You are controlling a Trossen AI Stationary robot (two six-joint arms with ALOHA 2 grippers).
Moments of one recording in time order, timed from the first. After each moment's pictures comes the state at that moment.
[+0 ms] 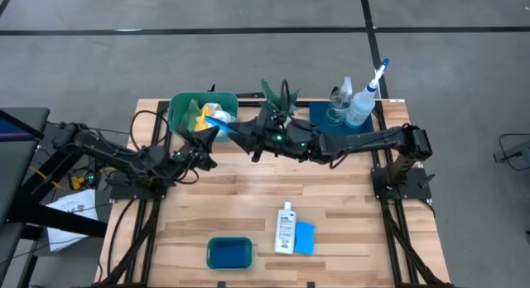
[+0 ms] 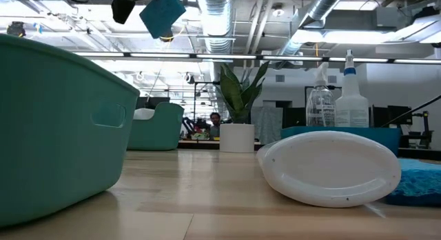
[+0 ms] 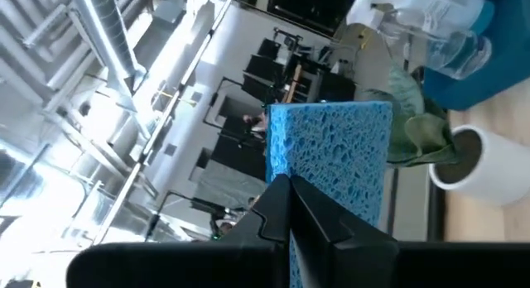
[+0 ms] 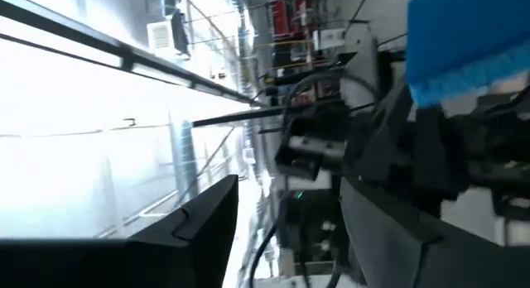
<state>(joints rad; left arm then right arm) -0.29 0.96 0.58 0.62 -1.12 1.38 0.05 1.76 1.53 0.33 0.31 1.69</state>
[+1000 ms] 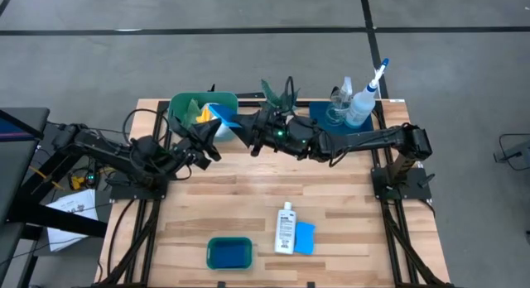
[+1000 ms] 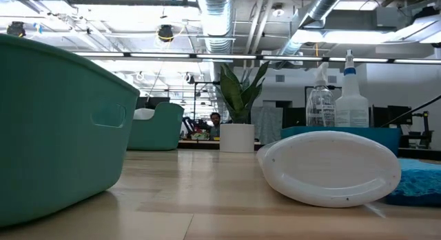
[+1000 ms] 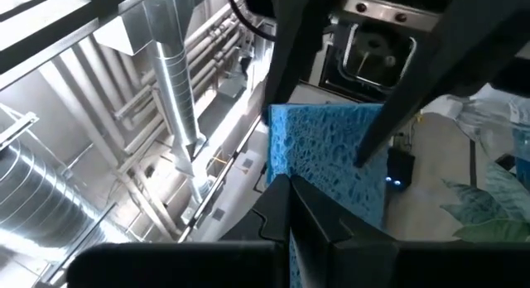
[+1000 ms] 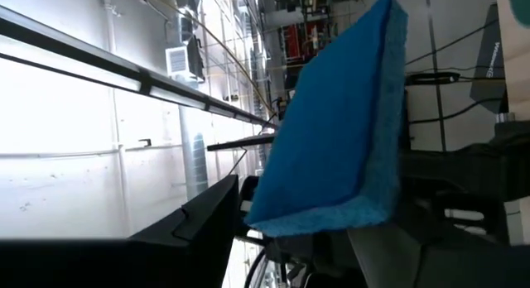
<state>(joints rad) -0.25 1.01 0.66 0.90 -0.84 1.65 0.04 1.76 1.53 0.38 0.37 1.69</state>
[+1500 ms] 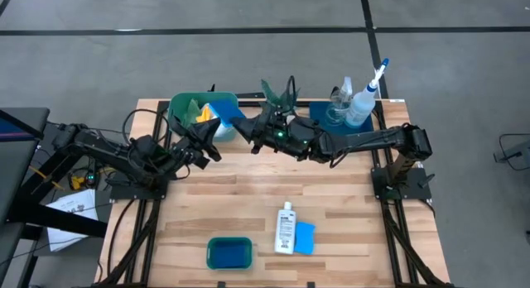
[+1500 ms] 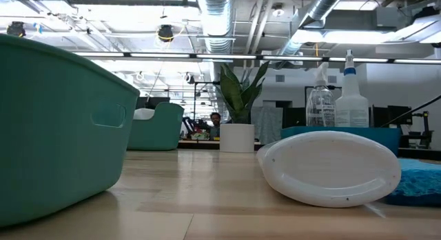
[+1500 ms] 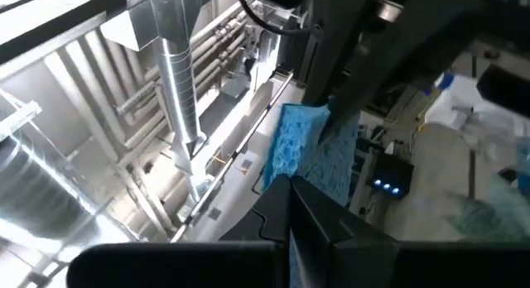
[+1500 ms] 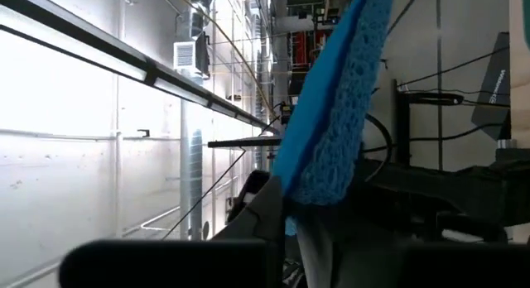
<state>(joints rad) -0.25 1.00 0.66 0.92 -0.84 1.61 0.04 1.76 1.53 0.40 0.40 1.58</state>
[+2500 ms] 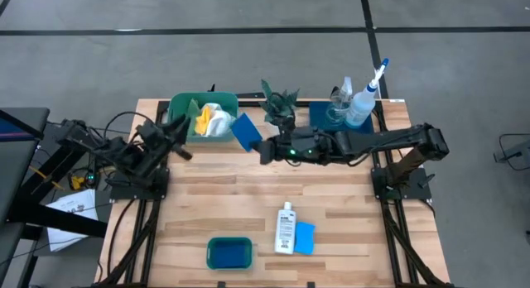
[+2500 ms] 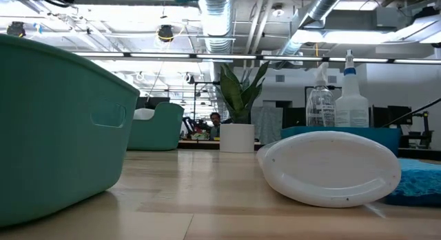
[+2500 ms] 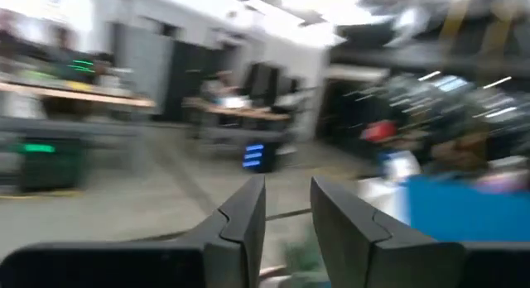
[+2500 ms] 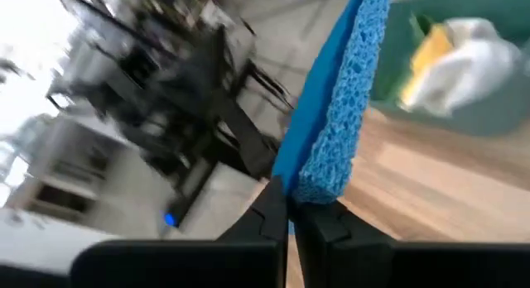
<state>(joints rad) -0.43 0.68 0.48 0.91 -1.32 0.43 0.11 1.62 1.53 -0.20 0.39 1.04</state>
